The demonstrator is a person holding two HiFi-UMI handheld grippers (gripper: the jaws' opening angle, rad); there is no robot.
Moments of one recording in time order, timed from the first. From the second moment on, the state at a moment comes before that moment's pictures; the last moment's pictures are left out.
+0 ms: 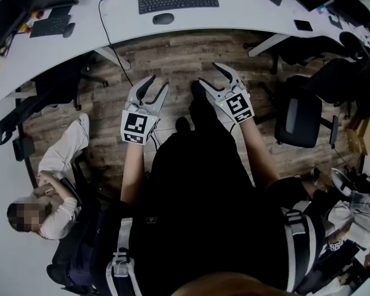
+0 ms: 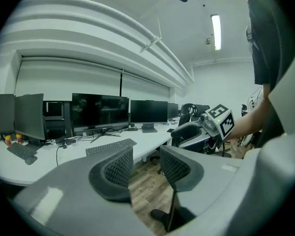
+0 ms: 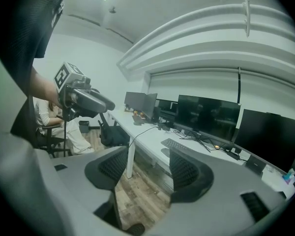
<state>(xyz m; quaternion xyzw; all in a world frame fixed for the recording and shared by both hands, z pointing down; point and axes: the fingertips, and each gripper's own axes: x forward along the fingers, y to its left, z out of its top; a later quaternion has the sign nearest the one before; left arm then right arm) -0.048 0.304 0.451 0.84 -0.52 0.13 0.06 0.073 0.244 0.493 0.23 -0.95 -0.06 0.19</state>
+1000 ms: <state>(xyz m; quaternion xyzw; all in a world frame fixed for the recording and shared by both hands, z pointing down) -0.073 0.198 0.461 0.82 -0.55 0.14 0.10 0.045 0.127 0.505 0.19 -0.96 -0.03 0.19</state>
